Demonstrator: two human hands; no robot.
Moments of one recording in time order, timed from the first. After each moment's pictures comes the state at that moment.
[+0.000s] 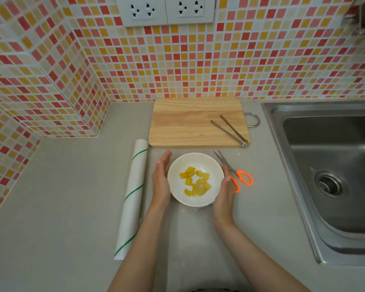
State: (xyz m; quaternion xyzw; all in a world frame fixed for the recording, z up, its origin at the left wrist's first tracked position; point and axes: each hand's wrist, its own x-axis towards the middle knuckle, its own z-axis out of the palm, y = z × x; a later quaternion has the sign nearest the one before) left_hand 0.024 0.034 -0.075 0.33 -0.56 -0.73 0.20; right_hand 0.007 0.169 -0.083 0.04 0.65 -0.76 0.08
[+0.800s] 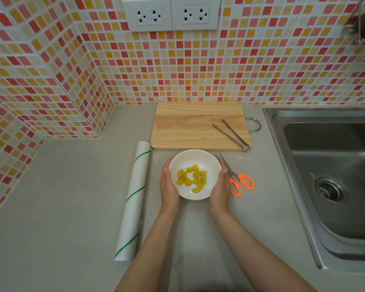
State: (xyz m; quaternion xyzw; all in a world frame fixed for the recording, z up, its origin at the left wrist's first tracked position) left_hand 0.023 0.051 -0.081 0.34 -0.54 -0.72 0.25; right_hand -0.017 0.148 -0.089 0.08 0.62 -0.78 0.09
